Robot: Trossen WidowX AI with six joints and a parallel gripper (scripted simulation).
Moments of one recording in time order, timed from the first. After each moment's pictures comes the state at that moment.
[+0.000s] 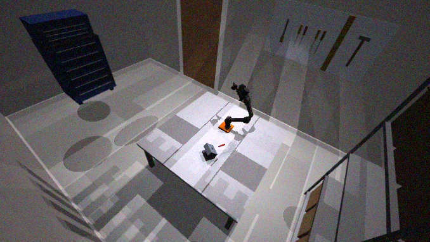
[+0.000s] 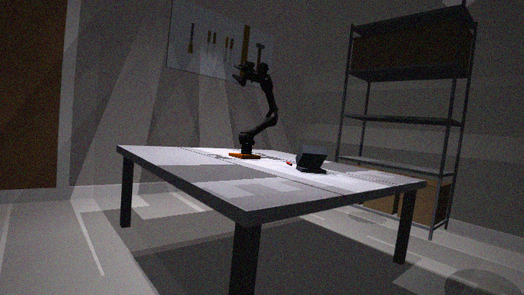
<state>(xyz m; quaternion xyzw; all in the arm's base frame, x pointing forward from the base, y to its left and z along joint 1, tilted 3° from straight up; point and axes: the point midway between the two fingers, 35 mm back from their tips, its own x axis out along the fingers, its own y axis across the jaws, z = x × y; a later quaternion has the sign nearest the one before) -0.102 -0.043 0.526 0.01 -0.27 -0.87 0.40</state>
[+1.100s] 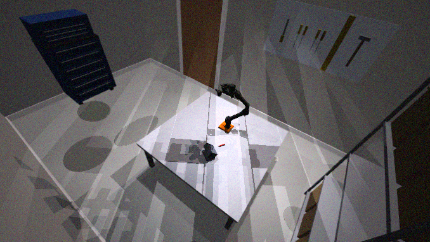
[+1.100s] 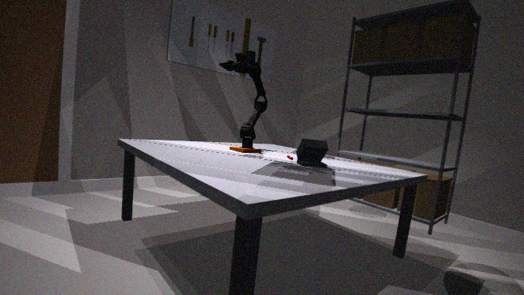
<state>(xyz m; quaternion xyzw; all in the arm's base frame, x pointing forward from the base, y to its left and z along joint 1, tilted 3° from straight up) -0.009 -0.196 0.476 -0.05 0.12 -0.76 0.63</state>
